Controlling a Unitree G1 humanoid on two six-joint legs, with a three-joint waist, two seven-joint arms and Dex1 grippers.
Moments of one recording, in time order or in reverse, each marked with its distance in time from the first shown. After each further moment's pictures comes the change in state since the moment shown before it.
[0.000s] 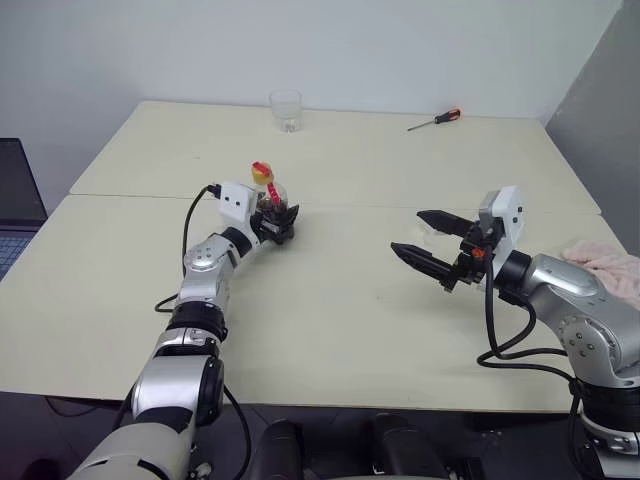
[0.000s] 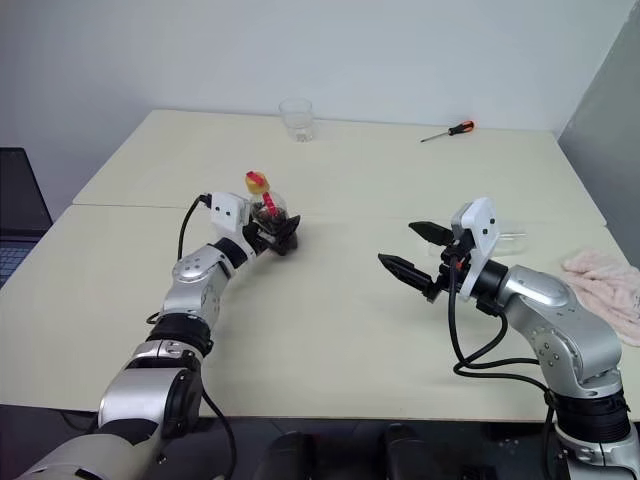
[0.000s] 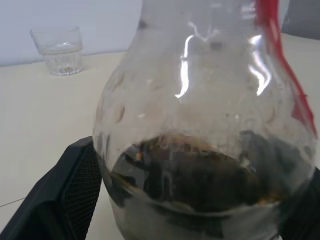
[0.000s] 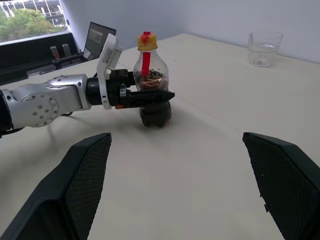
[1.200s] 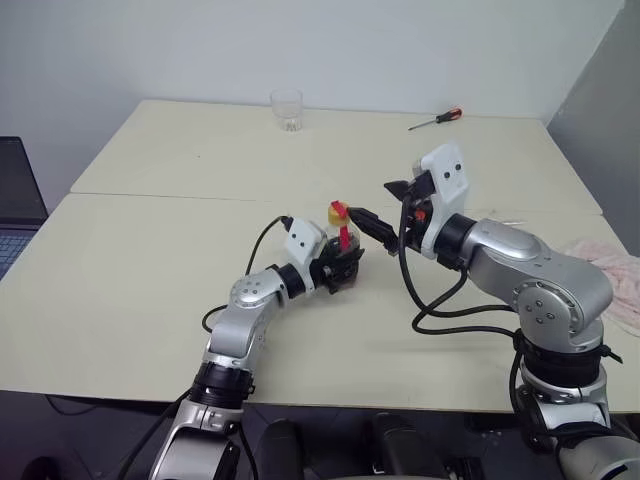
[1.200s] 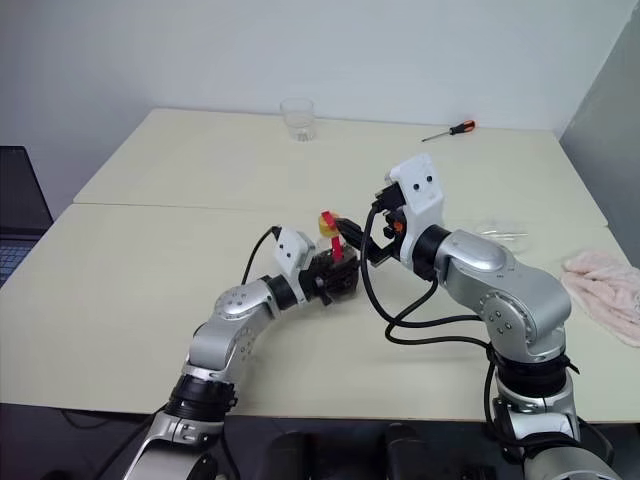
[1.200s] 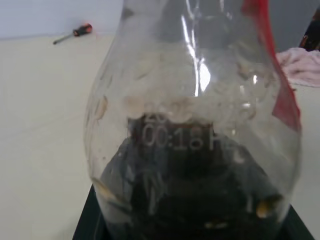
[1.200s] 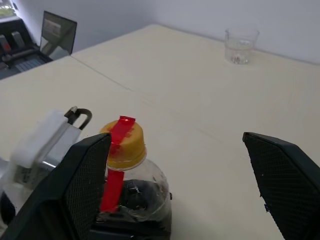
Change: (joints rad) left arm 0.416 -0.129 -0.245 -0.922 -0.034 0.529 -0.060; right arm -0.311 0.237 0.097 -0.091 -0.042 0.444 -0.432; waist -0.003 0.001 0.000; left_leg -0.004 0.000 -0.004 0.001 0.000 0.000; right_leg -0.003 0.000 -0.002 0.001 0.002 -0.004
